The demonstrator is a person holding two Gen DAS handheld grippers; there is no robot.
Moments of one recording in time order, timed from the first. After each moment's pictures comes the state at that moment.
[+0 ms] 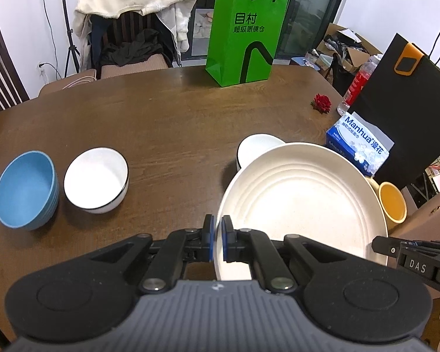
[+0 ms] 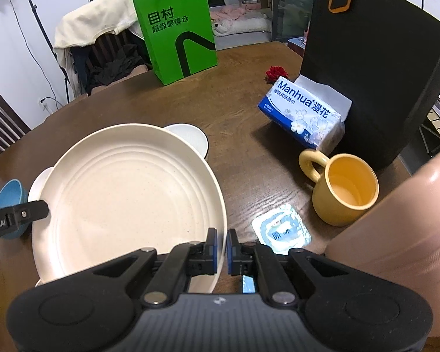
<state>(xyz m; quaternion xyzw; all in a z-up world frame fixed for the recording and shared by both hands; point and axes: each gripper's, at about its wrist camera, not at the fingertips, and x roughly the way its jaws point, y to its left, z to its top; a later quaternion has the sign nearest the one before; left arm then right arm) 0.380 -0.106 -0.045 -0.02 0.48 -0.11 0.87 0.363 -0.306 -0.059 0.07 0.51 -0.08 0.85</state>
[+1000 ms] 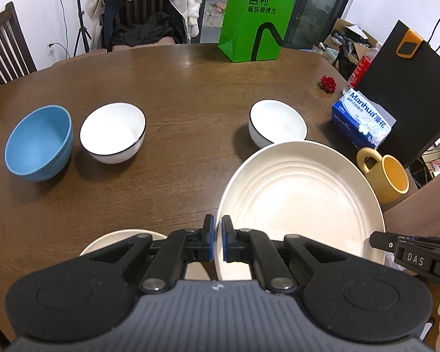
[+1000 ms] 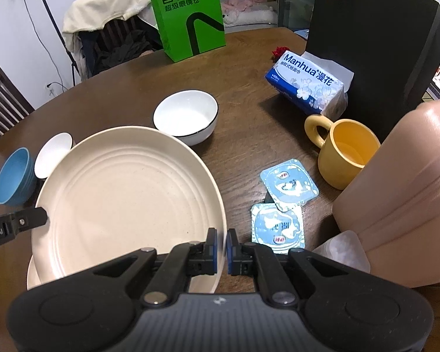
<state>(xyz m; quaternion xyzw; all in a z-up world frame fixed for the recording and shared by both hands) 0.324 -0.077 -0.068 -0.03 0.50 -0.09 0.86 0.317 -0.286 -0.078 0.06 0.53 -0.07 0.85</state>
